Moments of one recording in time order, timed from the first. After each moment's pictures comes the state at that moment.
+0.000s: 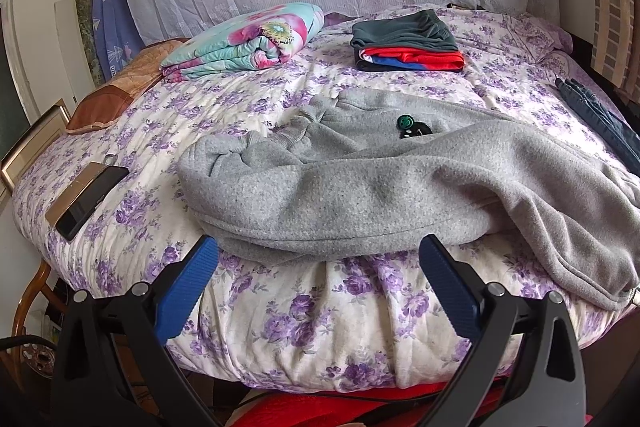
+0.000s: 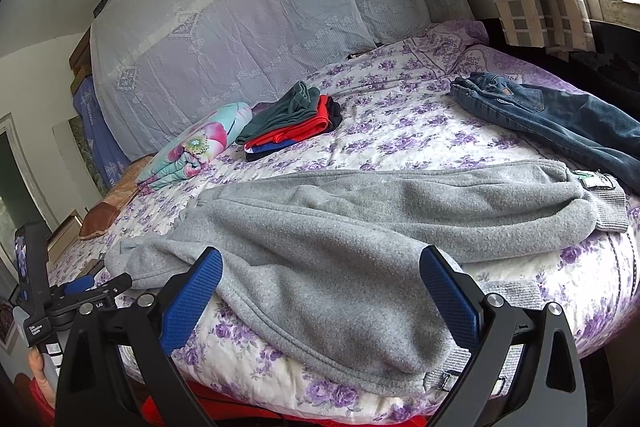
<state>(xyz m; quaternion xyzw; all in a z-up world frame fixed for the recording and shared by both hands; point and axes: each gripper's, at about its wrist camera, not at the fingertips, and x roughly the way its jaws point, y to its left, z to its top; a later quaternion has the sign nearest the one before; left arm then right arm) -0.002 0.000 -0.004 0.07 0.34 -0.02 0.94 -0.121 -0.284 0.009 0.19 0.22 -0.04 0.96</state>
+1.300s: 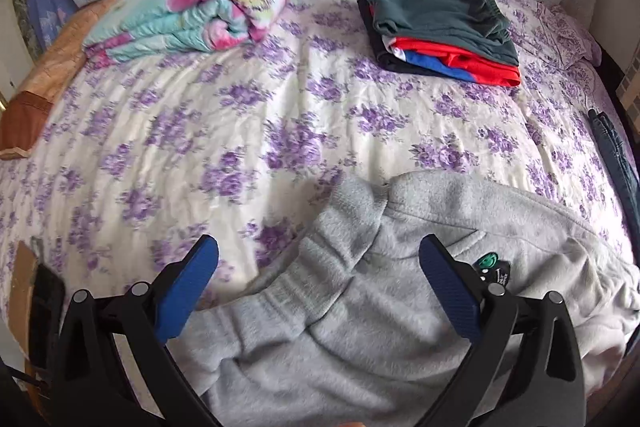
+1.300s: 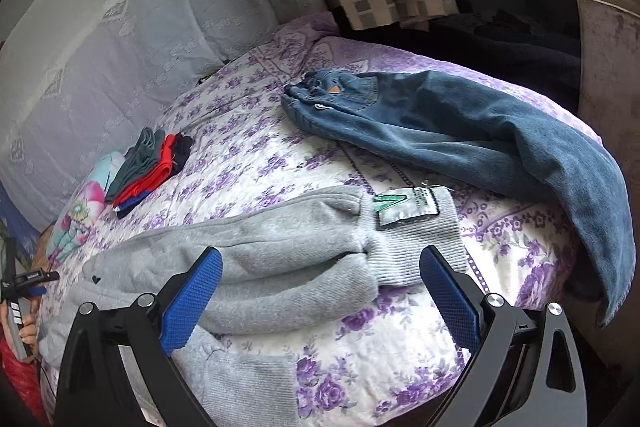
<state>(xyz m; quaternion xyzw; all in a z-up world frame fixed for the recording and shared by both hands) 0.263 0.023 -0.003 0.03 0.49 -0.11 0.86 -0.148 -0.447 -0.011 0.29 0.23 -0.25 0.89</state>
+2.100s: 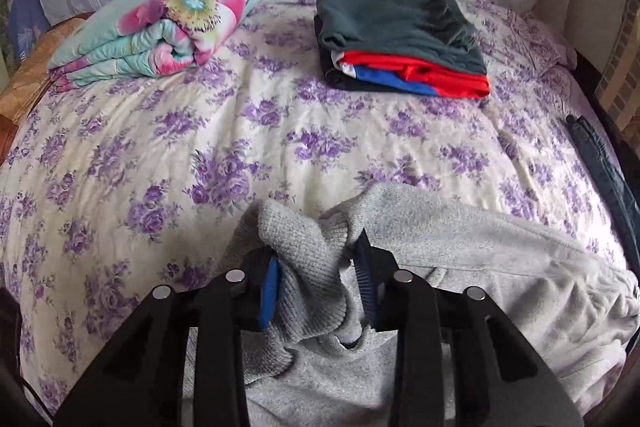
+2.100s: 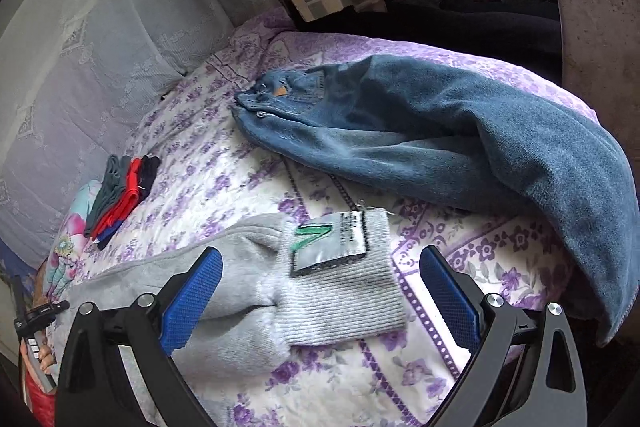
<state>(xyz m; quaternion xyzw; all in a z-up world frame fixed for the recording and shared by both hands) 0.264 -0.014 -0.016 0.03 0.43 -0.14 0.89 -0.147 -0.508 -0.035 0.34 0.24 -0.27 0.87</state>
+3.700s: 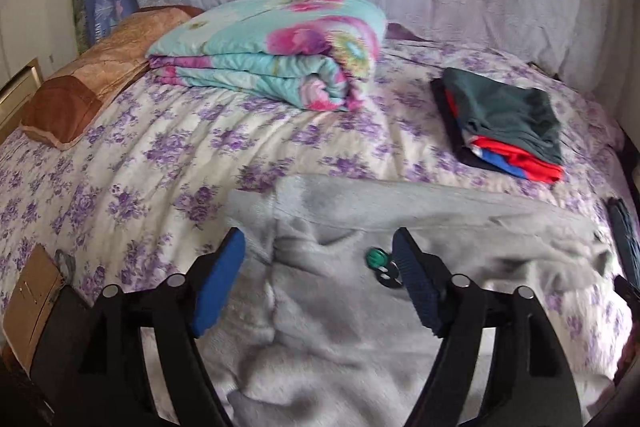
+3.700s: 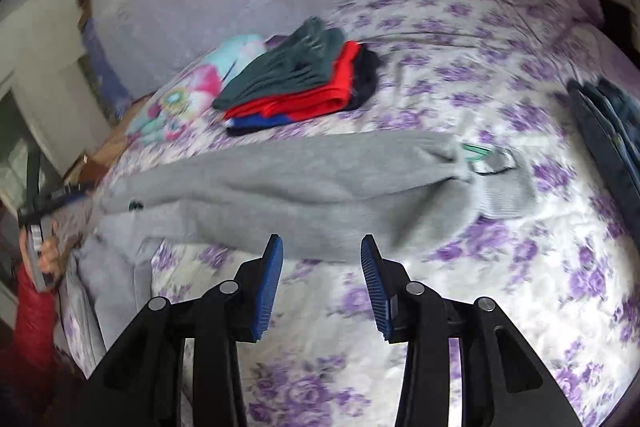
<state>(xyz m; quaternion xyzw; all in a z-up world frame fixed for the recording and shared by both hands) 0.271 0.119 0.024 -0.03 0.39 -0.06 0.92 0.146 -0.317 0.004 0.05 0.36 0.10 0.92</state>
